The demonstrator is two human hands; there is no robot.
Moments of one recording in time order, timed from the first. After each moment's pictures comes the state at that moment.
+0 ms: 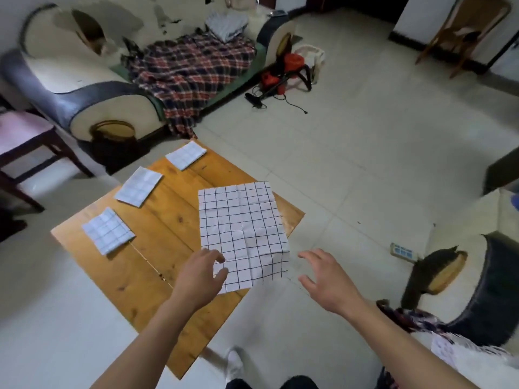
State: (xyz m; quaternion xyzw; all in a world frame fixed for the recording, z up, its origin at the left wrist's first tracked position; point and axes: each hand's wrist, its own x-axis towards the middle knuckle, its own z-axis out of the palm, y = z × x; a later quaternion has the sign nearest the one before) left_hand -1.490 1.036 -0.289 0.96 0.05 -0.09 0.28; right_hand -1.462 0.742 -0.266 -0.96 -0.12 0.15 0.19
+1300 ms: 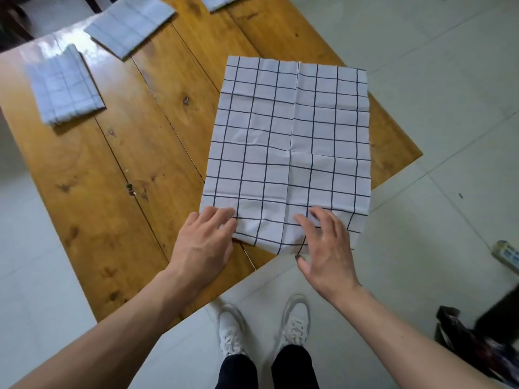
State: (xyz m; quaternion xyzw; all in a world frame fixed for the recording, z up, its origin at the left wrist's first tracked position) left_hand -1.467 1.029 -0.594 0.99 0.01 -0.05 0.10; right_hand -1.385 0.794 -0.603 -0.95 -0.27 0.12 0.10
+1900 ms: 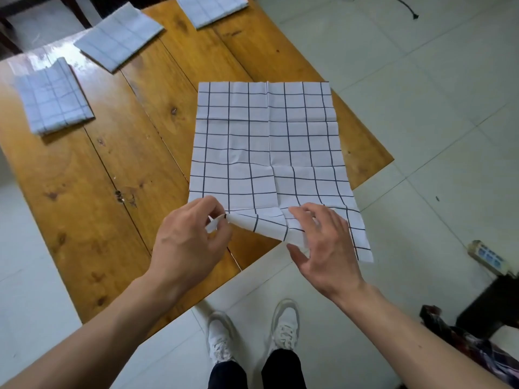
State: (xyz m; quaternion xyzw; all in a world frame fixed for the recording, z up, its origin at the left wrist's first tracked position) left_hand -1.457 1.007 -0.512 0.93 0.16 0.05 0.34; right_hand -1.374 0.782 -0.549 -0.94 -0.30 0.06 0.15
